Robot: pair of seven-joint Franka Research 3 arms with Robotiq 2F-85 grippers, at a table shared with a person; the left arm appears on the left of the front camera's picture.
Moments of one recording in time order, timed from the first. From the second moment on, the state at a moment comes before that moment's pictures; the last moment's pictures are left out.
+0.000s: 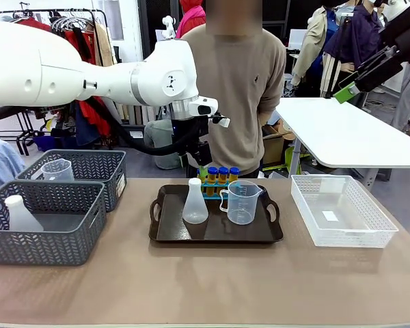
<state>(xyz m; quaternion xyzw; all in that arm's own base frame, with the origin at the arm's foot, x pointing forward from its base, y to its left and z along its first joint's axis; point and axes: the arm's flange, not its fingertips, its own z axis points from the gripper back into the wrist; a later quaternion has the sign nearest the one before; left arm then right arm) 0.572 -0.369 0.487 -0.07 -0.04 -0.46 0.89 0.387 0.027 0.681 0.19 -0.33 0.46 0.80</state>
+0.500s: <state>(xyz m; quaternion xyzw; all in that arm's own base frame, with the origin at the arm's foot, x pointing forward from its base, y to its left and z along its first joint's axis) 0.570 -0.372 0.485 -0.07 -0.03 -0.46 0.88 0.387 0.027 0.681 0.19 -0.33 0.46 0.80</state>
